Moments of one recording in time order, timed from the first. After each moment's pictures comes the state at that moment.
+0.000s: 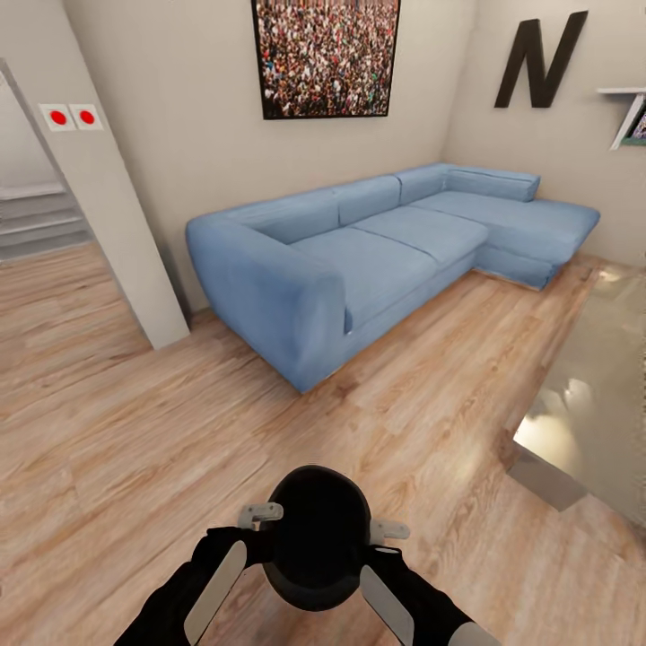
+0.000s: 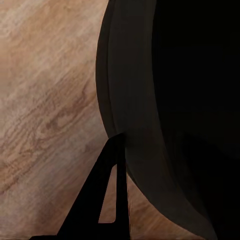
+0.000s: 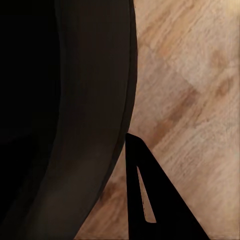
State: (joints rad) left arm -0.39 -0.01 -0.38 -1.03 0.58 0.69 0.41; right arm -0.52 0.11 0.65 -0.61 -0.75 0.30 -0.55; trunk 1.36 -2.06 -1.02
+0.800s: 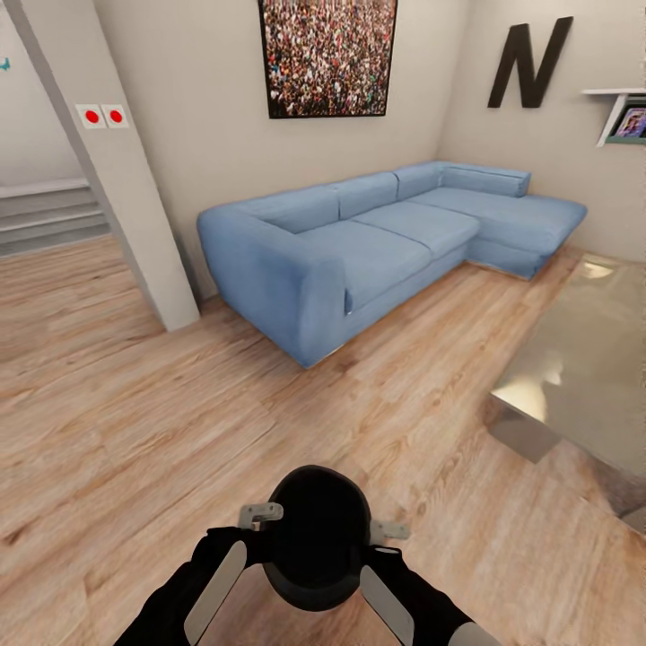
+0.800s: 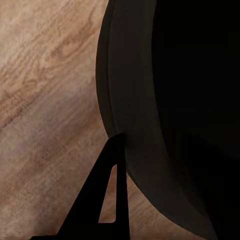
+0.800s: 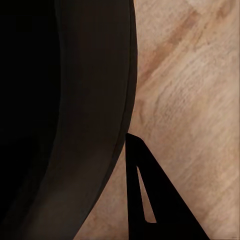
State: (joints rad) left arm -0.39 -0.01 -0.38 -1.03 0.58 0.69 0.41; right arm -0.52 0.11 0.65 -0.61 -0.75 0.30 -0.55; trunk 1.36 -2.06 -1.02
